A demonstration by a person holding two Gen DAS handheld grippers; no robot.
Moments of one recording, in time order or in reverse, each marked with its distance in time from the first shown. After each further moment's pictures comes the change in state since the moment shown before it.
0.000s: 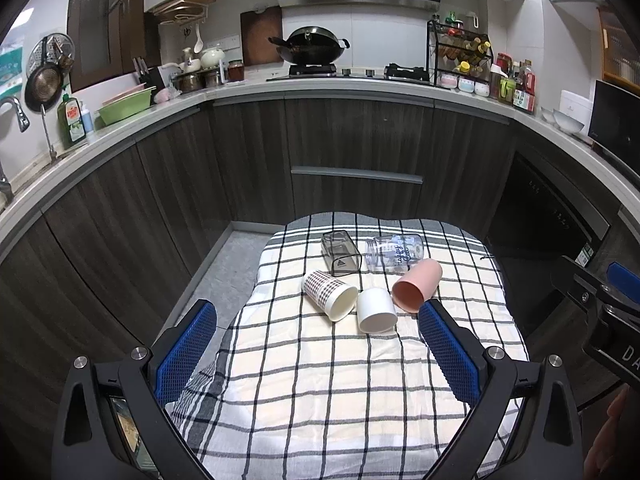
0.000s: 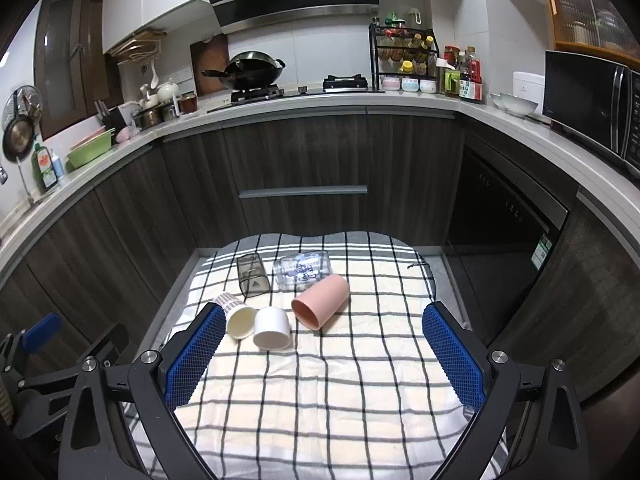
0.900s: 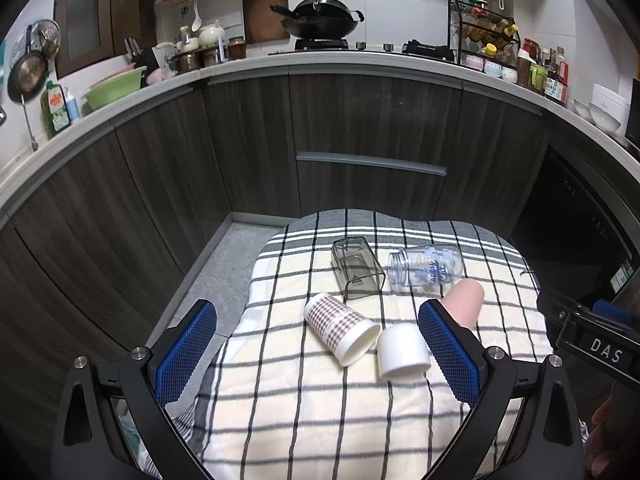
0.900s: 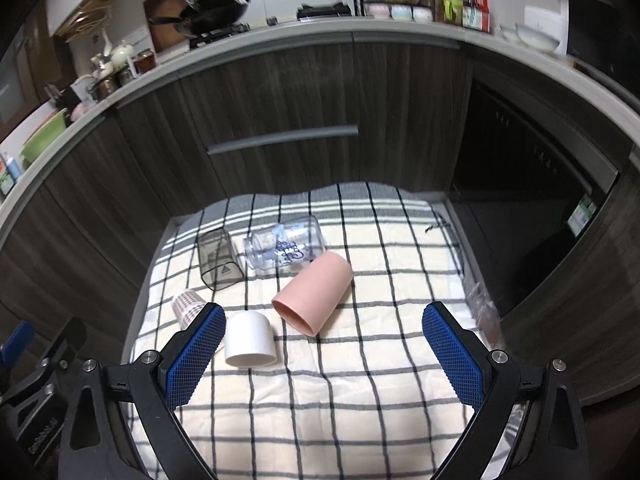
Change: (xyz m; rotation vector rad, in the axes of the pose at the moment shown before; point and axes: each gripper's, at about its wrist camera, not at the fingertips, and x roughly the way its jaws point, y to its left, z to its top) left arm 0.136 0.007 0.034 -0.019 0.060 0.023; right arm 0.171 -0.006 0.019 0.108 0.247 -0.040
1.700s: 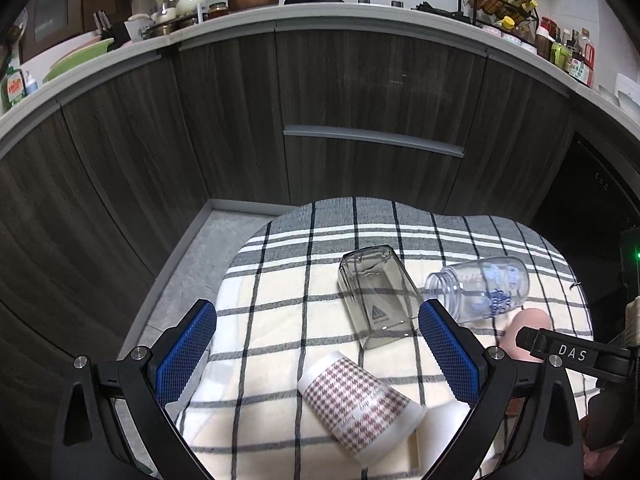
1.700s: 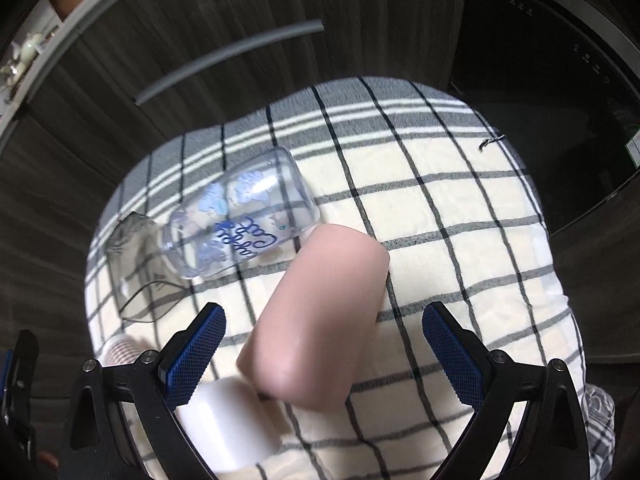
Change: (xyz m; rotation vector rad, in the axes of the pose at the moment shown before) left arm 0.167 0.007 0.023 0.009 0.071 -0.041; right arm 0.198 0.010 0.025 0.179 0.323 -0.079
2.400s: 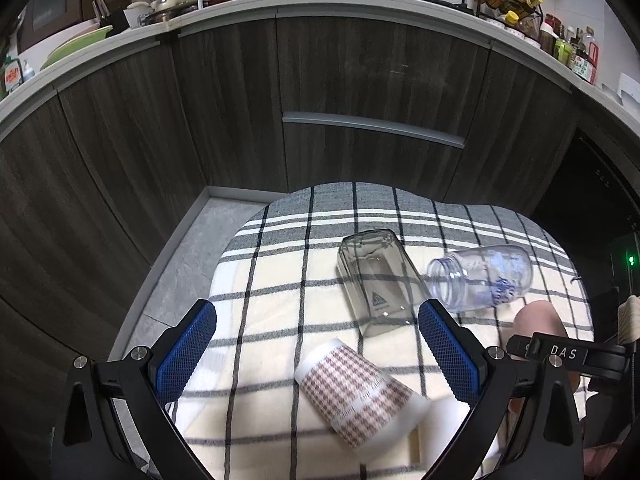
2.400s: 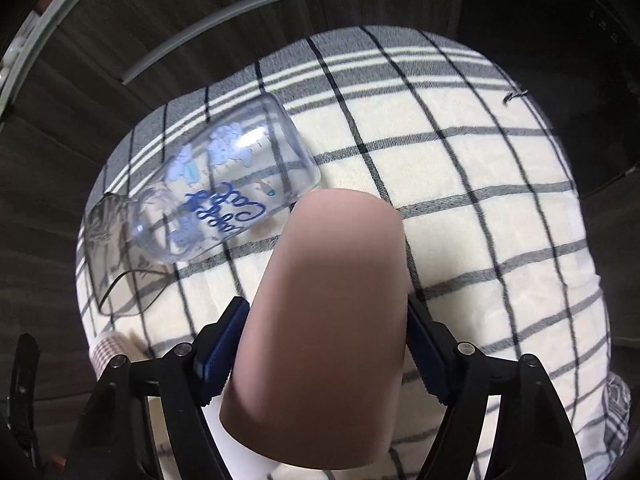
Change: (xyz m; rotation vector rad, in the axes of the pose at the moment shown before) left arm -0.002 0.001 -0.007 -0.011 0.032 -0.012; right arm 0.019 -0.005 -0.008 0.023 0.098 0.048
